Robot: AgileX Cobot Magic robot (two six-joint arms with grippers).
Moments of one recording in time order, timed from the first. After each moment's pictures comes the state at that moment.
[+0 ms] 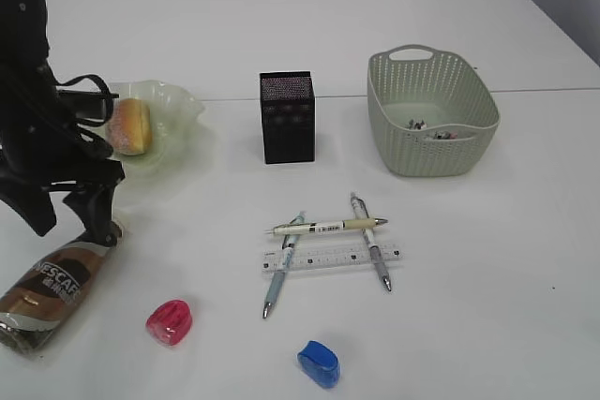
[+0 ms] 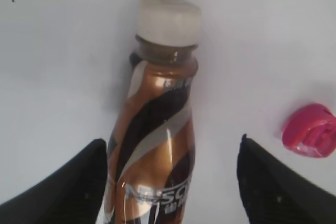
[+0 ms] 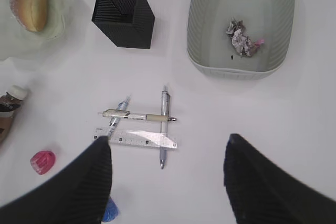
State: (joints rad) left arm -0.21 1.99 -1.40 -0.08 1.18 0.03; right arm 0.21 1.45 -1.69 0.13 1.25 0.08
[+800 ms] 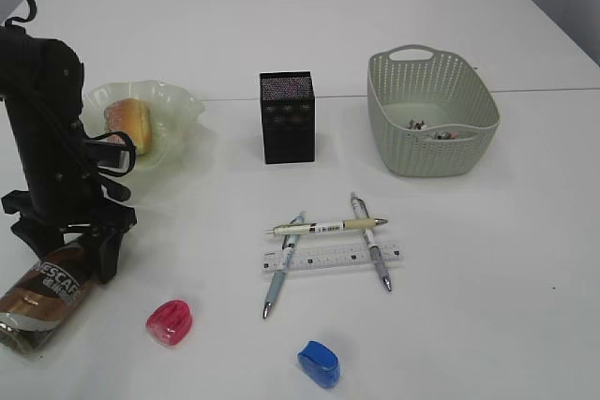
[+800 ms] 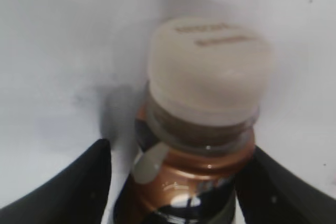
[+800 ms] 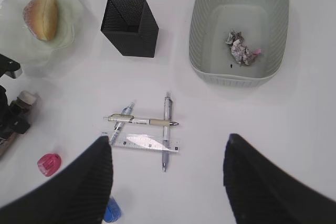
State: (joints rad) left arm -0.21 2.16 -1.40 -0.05 1.12 0.03; right arm 0.21 1.39 -1.69 0.13 1.26 0.08
